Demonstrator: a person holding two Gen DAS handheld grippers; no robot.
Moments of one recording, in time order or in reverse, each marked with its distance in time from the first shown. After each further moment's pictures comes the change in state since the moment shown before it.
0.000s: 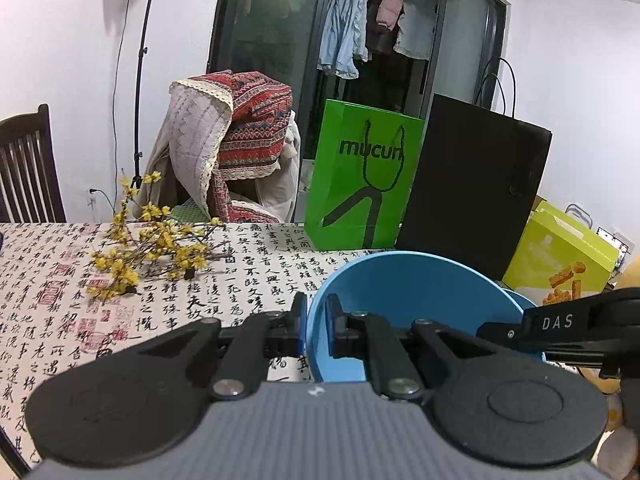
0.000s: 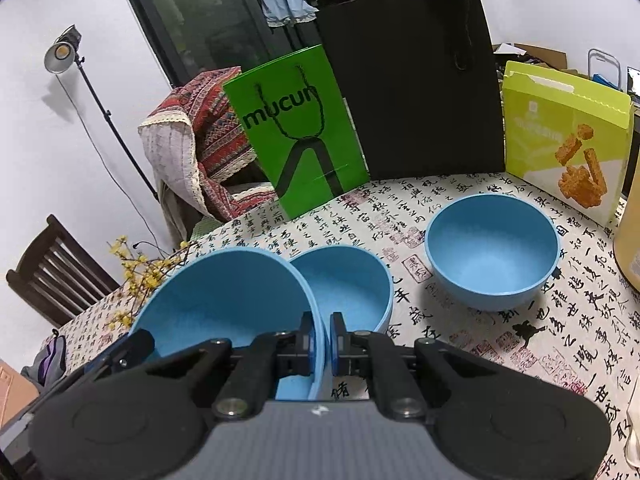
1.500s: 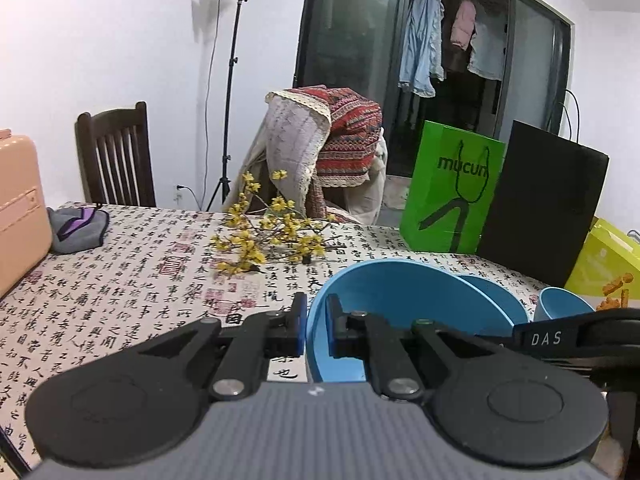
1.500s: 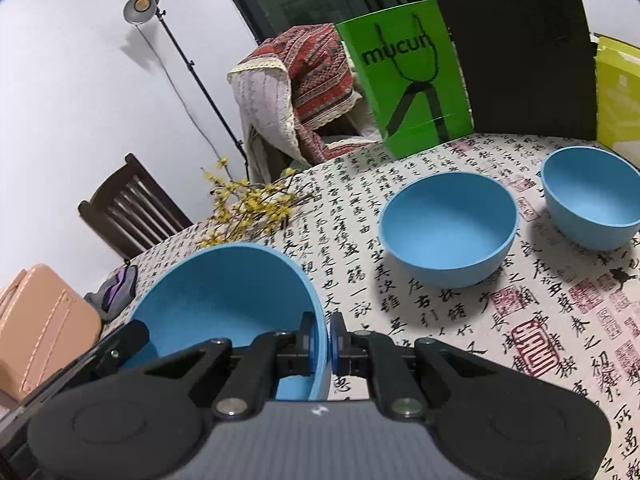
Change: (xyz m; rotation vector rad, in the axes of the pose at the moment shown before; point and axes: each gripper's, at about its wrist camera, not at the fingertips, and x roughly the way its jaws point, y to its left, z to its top) left arm -0.095 0.066 -0.029 -0.075 -0.047 0.222; right arm -0.010 0.065 -0.062 -0.110 0.107 0.222
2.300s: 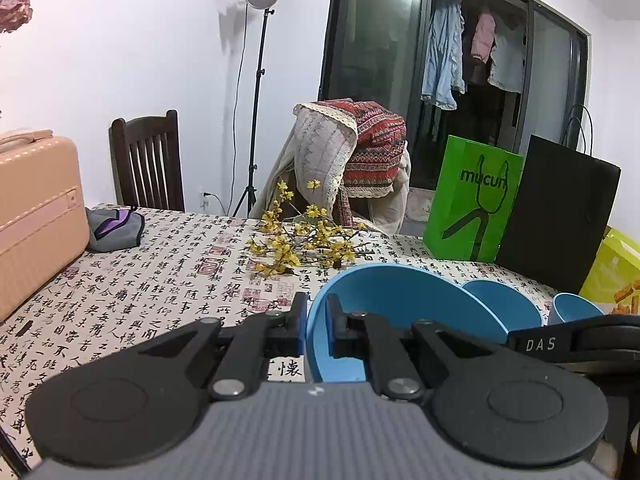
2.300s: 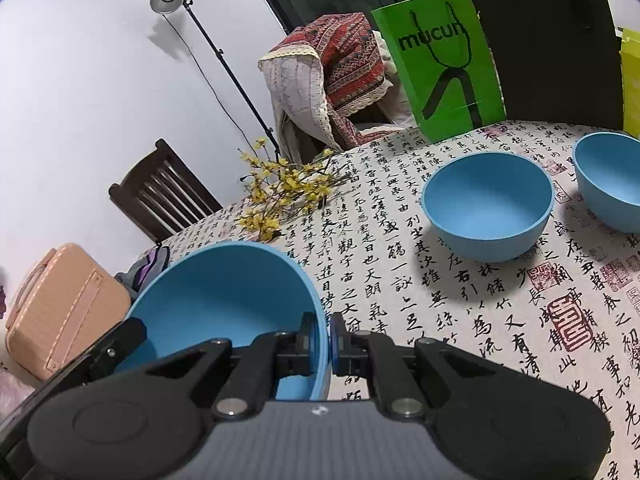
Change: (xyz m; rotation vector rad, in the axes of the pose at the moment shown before) left arm -0.036 0.019 -0.008 -0.024 -0.035 0.062; right arm -0.007 0.020 -0.020 -0.021 0.029 0.083
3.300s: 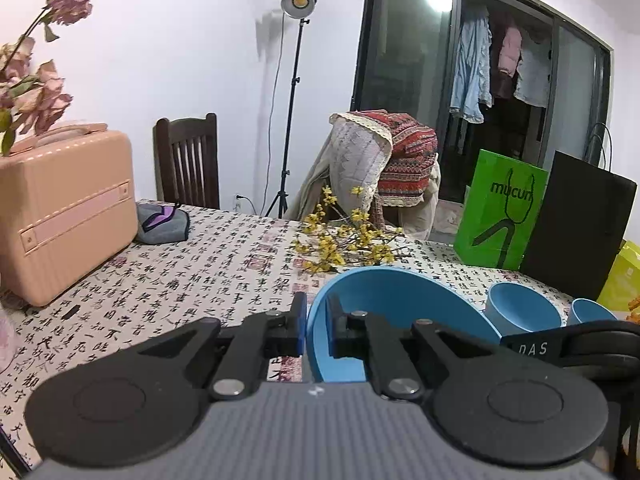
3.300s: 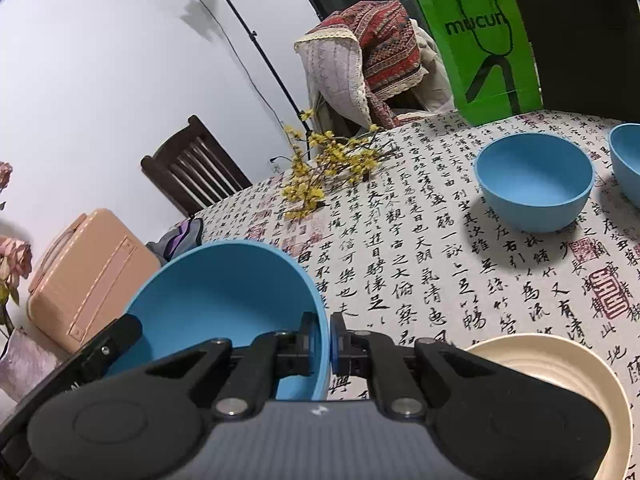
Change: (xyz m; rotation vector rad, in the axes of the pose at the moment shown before) left arm -0.042 0.043 -0.013 -0.045 -0.024 0.076; right arm -0.004 0.041 -0.032 -0.051 0.042 0.068
